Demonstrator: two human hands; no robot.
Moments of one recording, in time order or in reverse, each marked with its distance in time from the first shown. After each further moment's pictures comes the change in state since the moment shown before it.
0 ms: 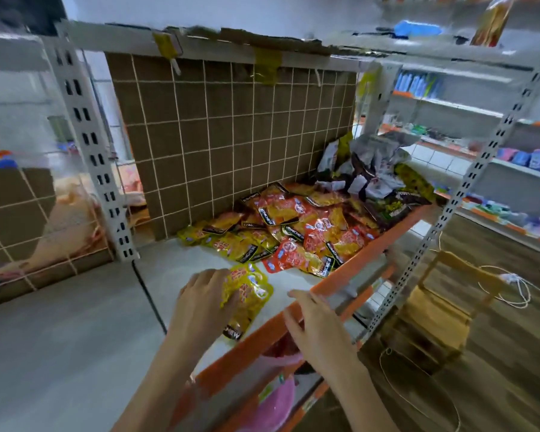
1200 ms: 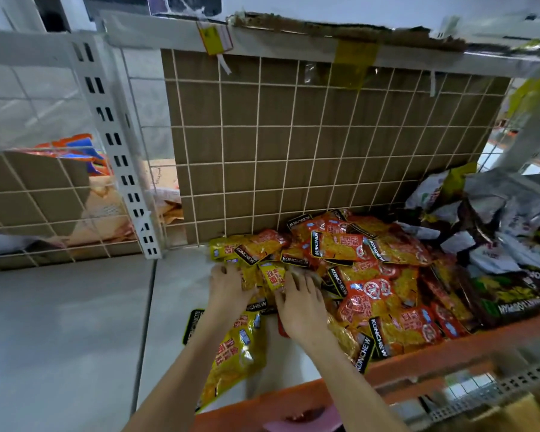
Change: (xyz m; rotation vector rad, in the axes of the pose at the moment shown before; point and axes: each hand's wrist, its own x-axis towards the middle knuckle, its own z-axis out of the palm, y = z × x) left_hand 0.127 0.011 0.063 -0.186 -0.063 -0.733; right_hand 0.204 0.042 0.060 -0.175 -0.246 -0.200
